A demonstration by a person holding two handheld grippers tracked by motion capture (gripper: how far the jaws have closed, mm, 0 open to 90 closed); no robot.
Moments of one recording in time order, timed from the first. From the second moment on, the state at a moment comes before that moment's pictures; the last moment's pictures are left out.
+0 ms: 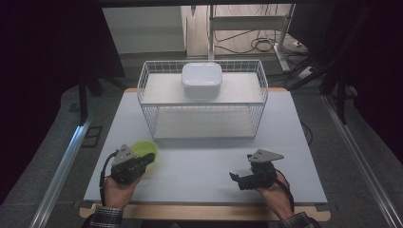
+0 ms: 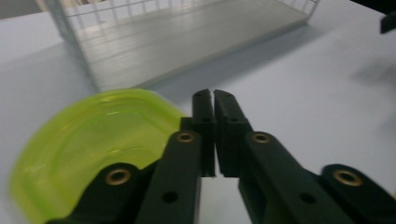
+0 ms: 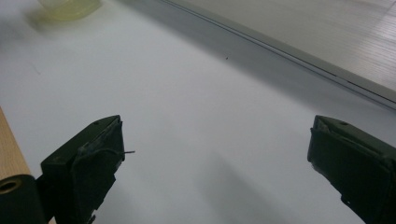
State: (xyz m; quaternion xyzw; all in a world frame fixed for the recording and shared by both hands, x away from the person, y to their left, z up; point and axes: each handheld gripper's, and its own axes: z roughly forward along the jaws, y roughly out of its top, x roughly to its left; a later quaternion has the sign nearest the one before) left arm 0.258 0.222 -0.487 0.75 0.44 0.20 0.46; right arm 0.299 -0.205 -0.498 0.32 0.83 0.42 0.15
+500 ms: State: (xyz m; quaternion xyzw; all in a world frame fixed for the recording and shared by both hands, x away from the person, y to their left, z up) left arm 0.261 0.271 -0.490 0.70 0.51 0.25 0.43; right arm 0.301 -0.205 -0.501 0.33 0.84 0.41 0.15
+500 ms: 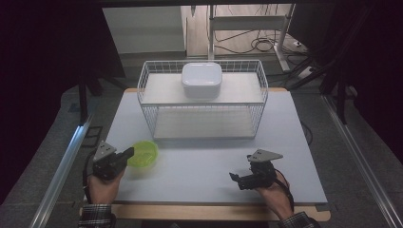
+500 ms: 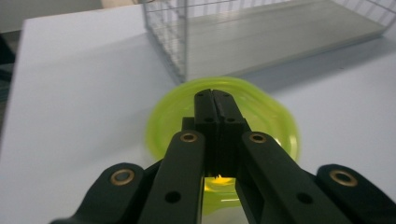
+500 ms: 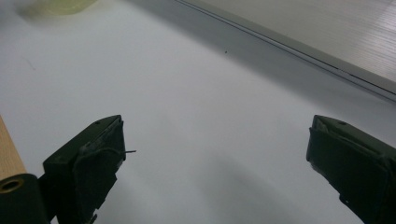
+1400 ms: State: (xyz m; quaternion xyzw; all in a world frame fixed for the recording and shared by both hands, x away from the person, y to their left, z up) left arm 0.291 0.294 -0.521 0.69 0.57 0.23 0.37; right arm 0.303 -0.200 -0.507 0.33 0.85 0.39 0.14
